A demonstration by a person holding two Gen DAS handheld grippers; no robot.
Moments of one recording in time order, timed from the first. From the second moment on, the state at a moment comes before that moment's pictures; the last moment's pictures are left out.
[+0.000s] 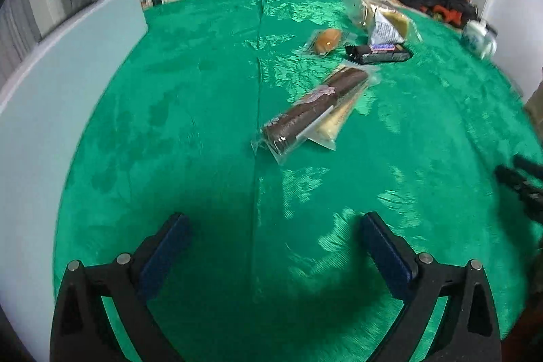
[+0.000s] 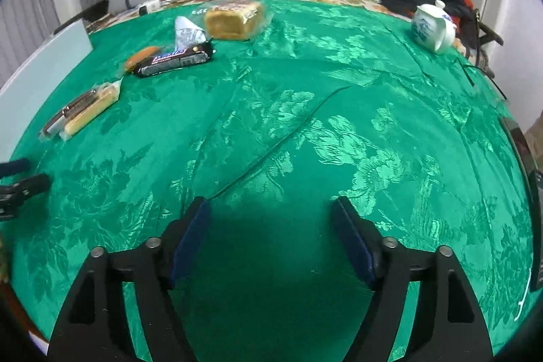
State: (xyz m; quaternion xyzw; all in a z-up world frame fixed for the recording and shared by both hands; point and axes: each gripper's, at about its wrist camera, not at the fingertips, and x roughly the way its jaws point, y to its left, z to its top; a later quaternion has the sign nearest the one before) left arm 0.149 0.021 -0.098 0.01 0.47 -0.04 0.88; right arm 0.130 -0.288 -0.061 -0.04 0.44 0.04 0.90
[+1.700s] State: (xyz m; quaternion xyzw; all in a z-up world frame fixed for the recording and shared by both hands) left arm 0.148 0.026 -0.099 0.01 0.46 -0.06 0.89; right arm 0.133 -0.292 -0.065 -0.04 0.43 0.03 0.90
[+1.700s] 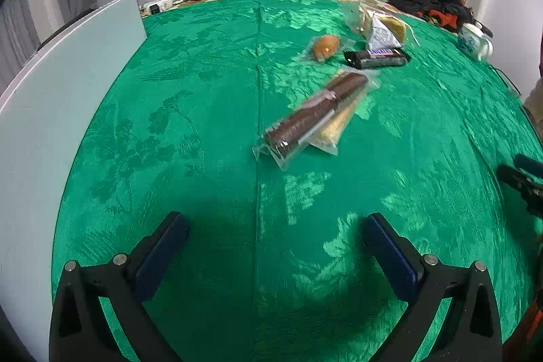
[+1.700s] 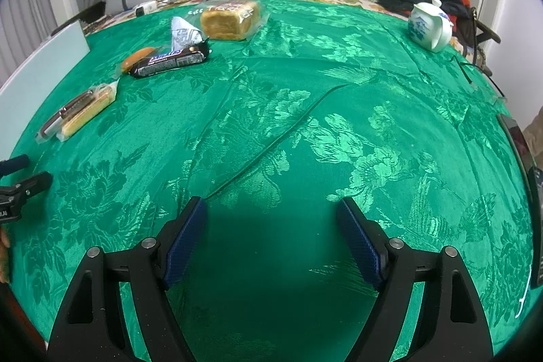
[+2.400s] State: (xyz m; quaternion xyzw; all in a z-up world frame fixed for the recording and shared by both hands) left arm 0.200 0.046 -0.066 -0.09 0.51 -0.13 0.84; right arm 0.133 -0.292 -0.065 -0.04 0.43 0.03 0.90
